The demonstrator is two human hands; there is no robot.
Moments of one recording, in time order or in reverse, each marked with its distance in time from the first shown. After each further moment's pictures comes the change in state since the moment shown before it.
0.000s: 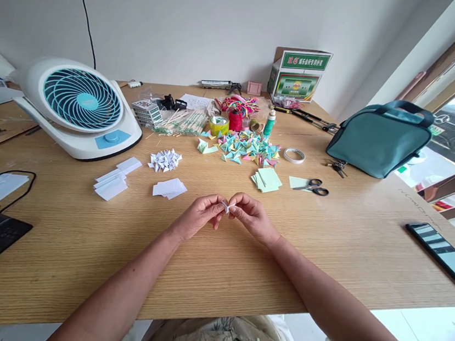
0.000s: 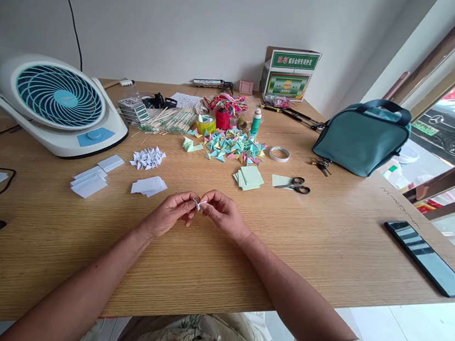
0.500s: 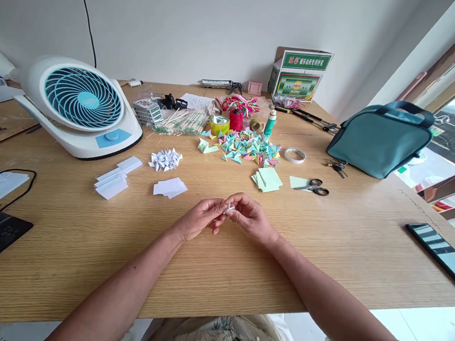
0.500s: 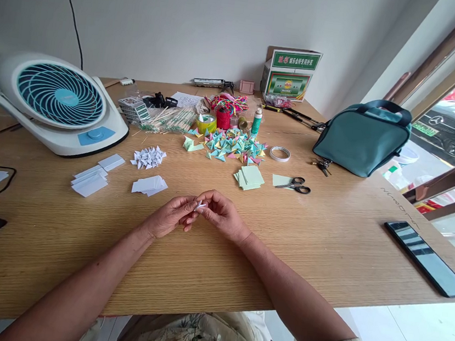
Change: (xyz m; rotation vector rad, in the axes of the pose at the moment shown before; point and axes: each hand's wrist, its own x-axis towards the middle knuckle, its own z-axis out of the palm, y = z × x) left_hand -0.002 0.001 0.005 -0.160 -0.043 -0.135; right_hand 0.000 0.007 0.004 0.091 -0.076 0.000
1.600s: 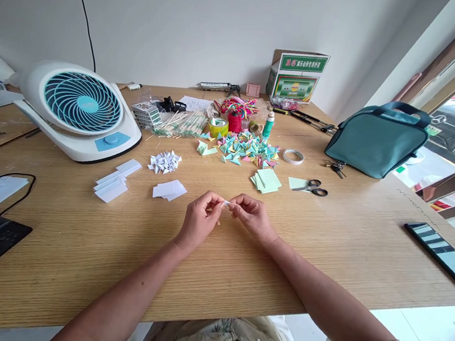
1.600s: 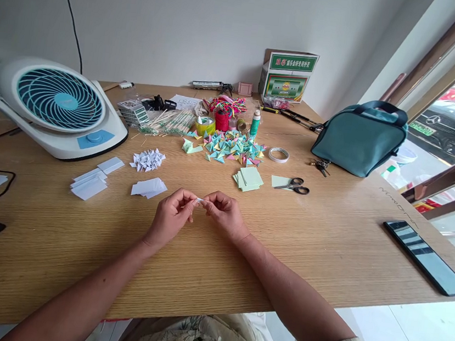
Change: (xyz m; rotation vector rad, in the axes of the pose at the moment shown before) left_hand 0.000 -0.007 0.011 0.648 0.478 0.405; right_hand 0.003 0.003 -0.005 -0.310 0.293 0.055
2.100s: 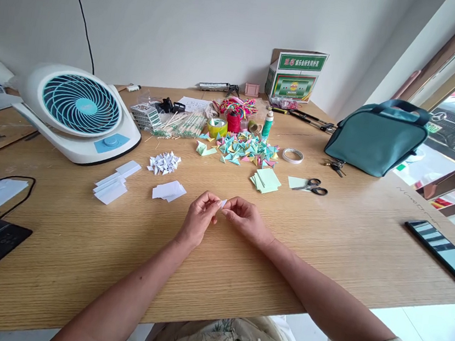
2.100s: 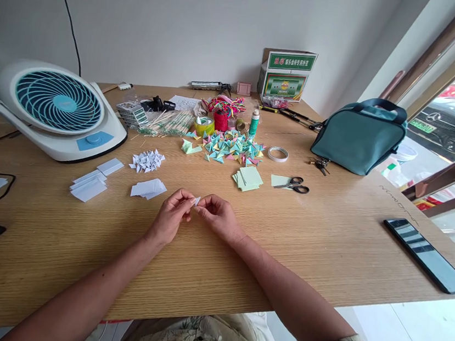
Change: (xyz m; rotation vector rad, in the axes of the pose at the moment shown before) left_hand 0.004 0.000 0.009 -0.420 0.040 -0.286; right_hand -0.002 0.004 0.011 0.076 -0.049 0.040
